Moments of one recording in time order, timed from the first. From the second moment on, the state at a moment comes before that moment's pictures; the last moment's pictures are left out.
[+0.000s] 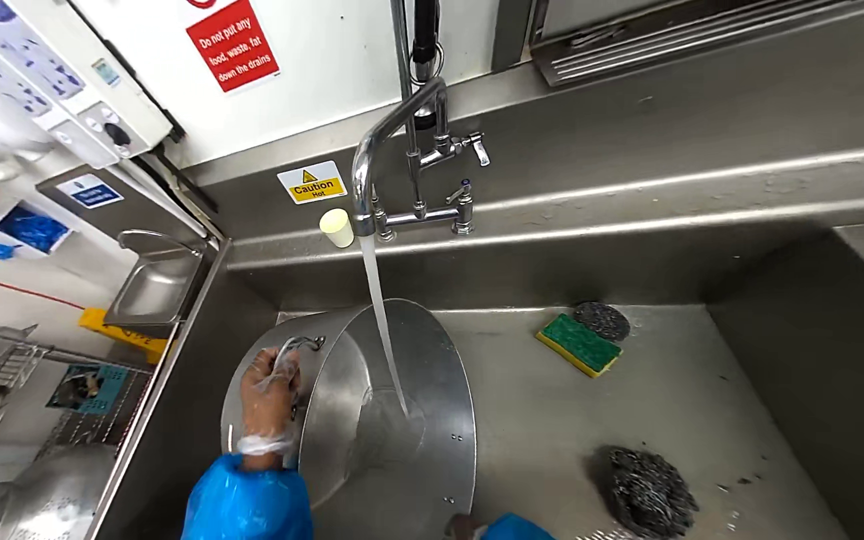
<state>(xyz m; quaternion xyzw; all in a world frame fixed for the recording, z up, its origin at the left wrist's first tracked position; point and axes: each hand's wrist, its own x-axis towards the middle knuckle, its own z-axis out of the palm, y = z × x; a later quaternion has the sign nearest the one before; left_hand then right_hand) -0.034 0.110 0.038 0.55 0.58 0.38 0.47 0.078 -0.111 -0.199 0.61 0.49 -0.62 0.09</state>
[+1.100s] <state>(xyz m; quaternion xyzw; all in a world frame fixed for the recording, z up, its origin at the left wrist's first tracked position) -0.042 0.140 0.032 0.62 0.58 0.34 0.40 0.453 -0.042 -0.404 0.93 0.13 -0.33 -0.04</state>
